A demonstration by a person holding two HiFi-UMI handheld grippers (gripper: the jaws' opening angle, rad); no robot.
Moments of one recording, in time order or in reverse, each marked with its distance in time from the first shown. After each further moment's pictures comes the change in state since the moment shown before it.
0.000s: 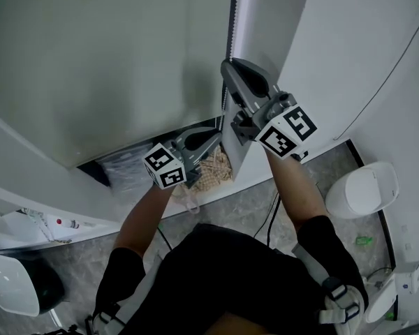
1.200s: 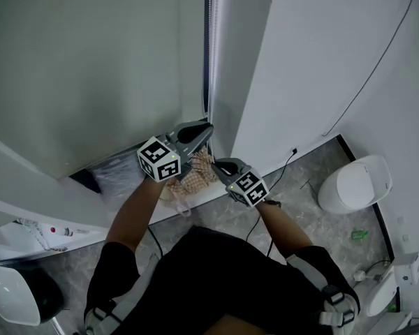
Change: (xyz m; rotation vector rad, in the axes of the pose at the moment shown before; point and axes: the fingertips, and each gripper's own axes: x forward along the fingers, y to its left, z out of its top) left arm 0.042 0.012 -0.011 0.050 0.092 0.013; right arm -0.215 0.035 -0.306 0.019 0.881 -0.035
